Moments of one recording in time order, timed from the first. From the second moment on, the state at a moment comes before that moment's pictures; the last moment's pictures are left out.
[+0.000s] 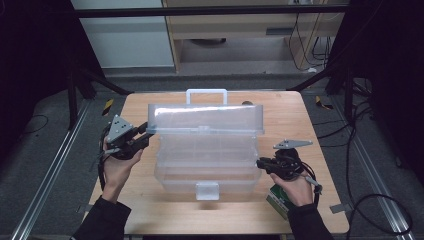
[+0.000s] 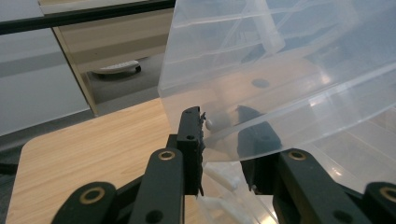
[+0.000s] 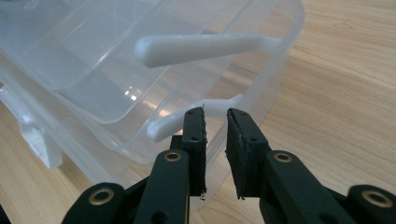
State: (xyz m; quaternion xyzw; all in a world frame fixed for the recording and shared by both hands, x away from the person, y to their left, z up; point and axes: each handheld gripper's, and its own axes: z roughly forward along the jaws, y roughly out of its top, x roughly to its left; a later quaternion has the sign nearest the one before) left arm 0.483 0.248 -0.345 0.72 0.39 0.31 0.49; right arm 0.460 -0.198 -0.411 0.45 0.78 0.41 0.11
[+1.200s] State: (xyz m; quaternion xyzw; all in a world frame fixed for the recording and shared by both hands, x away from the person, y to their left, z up) left arm 0.519 0.240 -0.325 0.70 0.42 0.32 0.49; right arm 0.460 -0.198 -0.412 0.45 0.78 0.41 0.11
